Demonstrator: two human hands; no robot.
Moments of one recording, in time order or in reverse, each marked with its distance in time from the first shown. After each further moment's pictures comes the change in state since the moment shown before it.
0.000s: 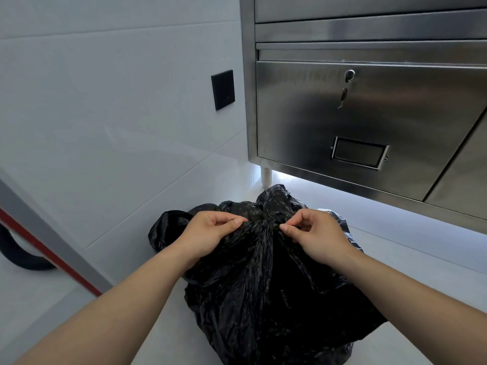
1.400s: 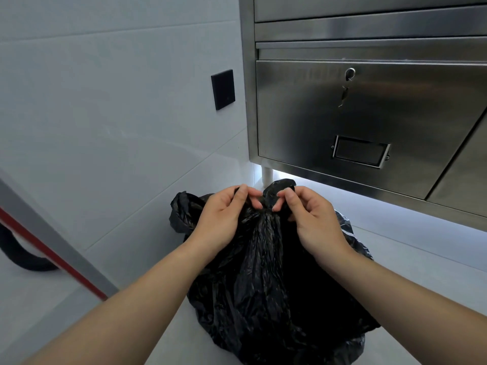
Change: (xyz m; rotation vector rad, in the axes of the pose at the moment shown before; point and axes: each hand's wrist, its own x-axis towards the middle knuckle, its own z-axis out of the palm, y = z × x) left_hand -0.003 0.034 0.028 -0.090 0.125 0.382; right_hand -0.007 -0.039 0.015 0.504 0.092 -0.231
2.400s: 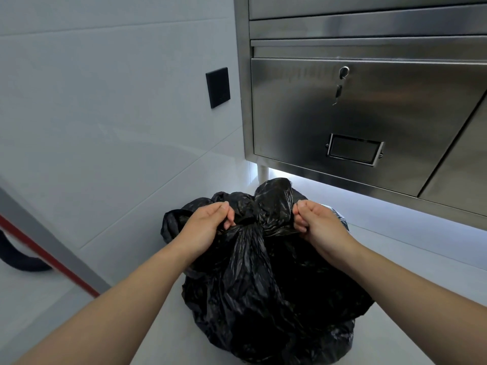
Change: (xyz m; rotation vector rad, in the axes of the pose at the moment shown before) left_hand -0.003 -0.028 -0.027 0.106 -0.103 -0.182; right_hand 0.007 0.037 -0.036 0.109 -0.089 0.288
